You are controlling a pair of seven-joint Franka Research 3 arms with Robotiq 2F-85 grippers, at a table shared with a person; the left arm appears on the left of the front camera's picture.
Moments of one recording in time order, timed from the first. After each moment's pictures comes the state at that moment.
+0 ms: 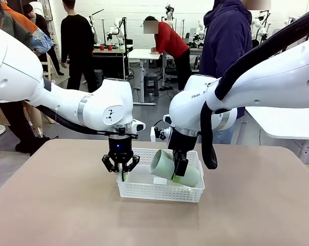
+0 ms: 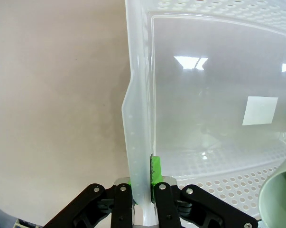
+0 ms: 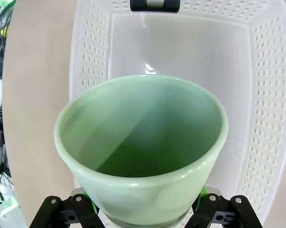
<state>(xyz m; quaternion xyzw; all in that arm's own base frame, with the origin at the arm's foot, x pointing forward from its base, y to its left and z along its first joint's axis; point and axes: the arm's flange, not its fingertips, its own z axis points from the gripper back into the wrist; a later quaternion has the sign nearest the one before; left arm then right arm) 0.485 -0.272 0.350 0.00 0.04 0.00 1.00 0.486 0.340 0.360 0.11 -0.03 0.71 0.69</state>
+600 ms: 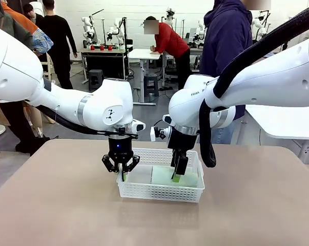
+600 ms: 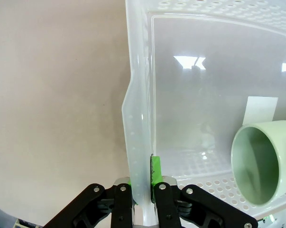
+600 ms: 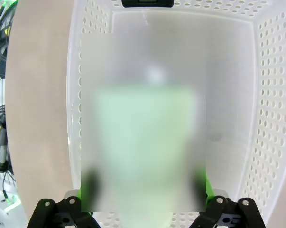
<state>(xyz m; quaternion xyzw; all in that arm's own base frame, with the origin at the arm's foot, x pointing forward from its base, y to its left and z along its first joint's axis) 0.485 -0.272 0.350 0.00 0.04 0.00 1.00 0.492 0.342 0.363 0.11 -0.03 0.71 0.69</state>
